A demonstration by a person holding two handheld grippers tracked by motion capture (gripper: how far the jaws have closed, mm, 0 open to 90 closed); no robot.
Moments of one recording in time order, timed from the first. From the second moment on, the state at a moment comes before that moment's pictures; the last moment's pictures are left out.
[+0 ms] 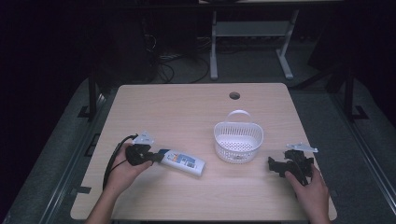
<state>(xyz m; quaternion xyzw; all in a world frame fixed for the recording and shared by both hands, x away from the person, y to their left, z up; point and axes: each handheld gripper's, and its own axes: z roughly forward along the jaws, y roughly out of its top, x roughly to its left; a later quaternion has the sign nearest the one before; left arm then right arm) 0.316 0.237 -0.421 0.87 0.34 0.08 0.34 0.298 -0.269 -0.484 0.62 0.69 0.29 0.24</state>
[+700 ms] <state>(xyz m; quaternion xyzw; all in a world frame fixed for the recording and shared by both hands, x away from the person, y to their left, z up) 0.319 0.245 -0.440 0.87 0.36 0.08 0.32 0.298 -0.269 -0.484 0.62 0.69 0.29 0.24</state>
